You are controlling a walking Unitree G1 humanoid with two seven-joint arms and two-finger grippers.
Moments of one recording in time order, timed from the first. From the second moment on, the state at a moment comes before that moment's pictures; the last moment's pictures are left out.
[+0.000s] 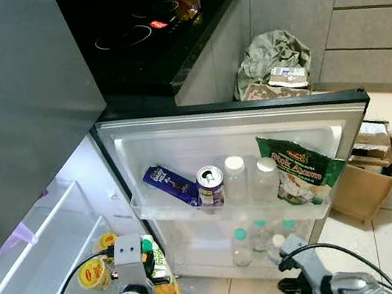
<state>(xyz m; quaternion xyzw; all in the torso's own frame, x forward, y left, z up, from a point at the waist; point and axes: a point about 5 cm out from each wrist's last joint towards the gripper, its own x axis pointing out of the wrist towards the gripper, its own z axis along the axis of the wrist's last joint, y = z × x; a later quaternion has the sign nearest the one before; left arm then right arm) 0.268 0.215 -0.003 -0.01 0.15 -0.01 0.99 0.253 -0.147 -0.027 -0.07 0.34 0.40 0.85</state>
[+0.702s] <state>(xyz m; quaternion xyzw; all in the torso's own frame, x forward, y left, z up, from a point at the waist) 0.308 0.191 0.046 -0.02 0.03 -0.10 0.99 0.272 -0.142 -0.011 -0.04 0.29 0.37 0.88</state>
